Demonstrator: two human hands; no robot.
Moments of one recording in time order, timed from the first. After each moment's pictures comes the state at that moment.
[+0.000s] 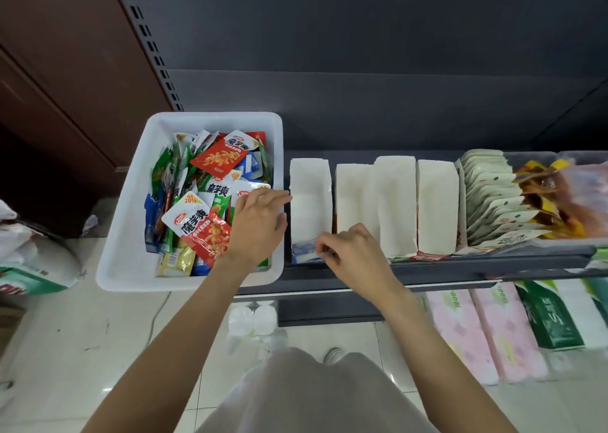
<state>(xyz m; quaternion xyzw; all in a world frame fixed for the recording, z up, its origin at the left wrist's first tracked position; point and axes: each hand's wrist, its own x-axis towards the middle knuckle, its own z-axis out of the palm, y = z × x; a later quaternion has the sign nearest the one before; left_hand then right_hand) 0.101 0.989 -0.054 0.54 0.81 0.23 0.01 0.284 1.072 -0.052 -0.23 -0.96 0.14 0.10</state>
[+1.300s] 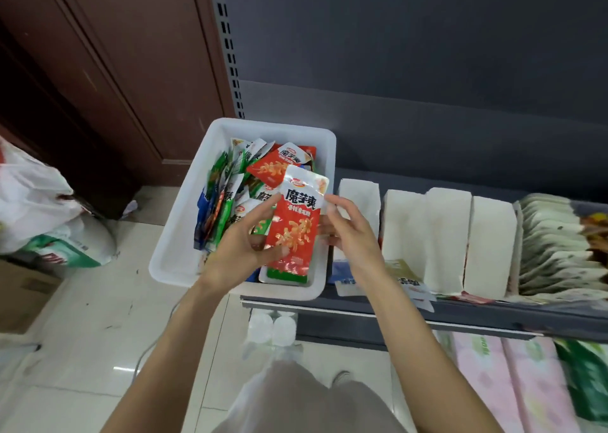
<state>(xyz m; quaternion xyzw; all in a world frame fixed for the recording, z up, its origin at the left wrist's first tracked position) 0.074 0.905 0.004 0.29 0.68 0.56 0.37 0.189 1.048 -0.006 -0.36 -0.61 0.69 0.16</state>
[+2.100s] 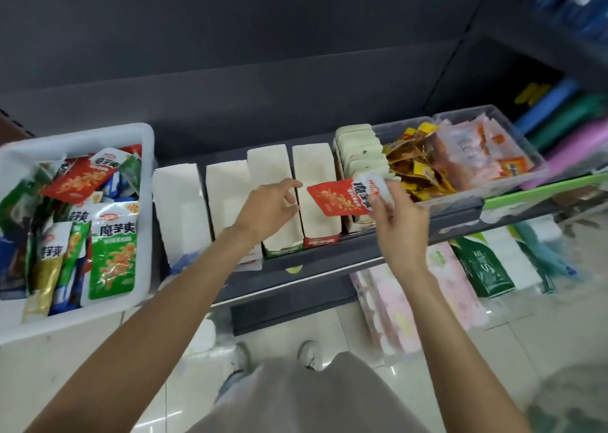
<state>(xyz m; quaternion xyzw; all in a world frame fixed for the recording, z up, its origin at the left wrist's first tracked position) 0.260 1.135 -0.029 0.61 0.74 0.20 0.21 0.476 1.175 -0.012 -0.50 -0.76 0.19 0.37</state>
